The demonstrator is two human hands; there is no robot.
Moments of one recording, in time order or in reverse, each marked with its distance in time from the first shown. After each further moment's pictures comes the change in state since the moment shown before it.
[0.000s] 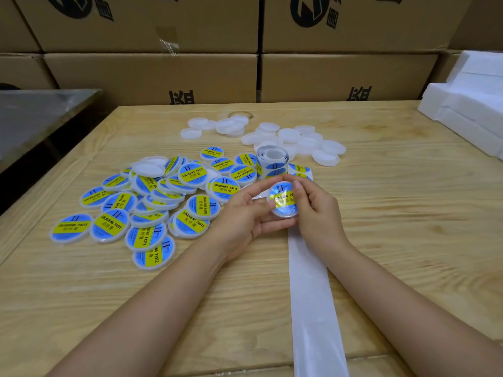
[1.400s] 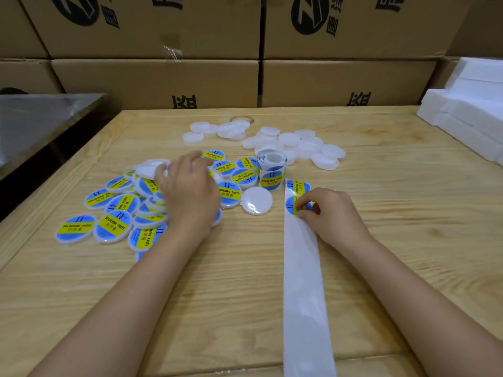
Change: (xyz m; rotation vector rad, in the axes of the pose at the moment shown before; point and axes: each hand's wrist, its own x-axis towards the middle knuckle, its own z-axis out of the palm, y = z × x) left_hand 0.003 0.033 -0.050 1.644 0.896 0.522; right_hand 0.014 -0.007 -0.035 -0.734 -0.183 0.036
